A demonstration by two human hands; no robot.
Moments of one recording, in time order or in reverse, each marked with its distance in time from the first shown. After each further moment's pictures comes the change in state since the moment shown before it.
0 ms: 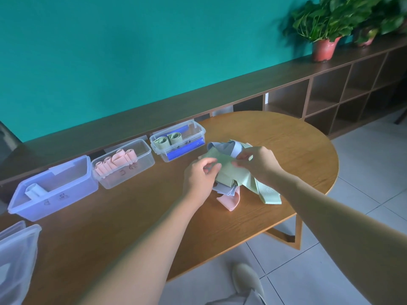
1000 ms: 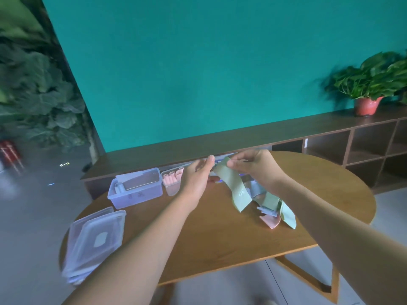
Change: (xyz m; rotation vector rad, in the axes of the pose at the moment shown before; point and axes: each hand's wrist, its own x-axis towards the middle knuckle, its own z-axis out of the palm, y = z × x) left_hand -0.067 0.065 -0.188 -0.393 0.209 -0.182; right_hand -0.082 -0.197 0.012 0.385 -0.198 -0.316
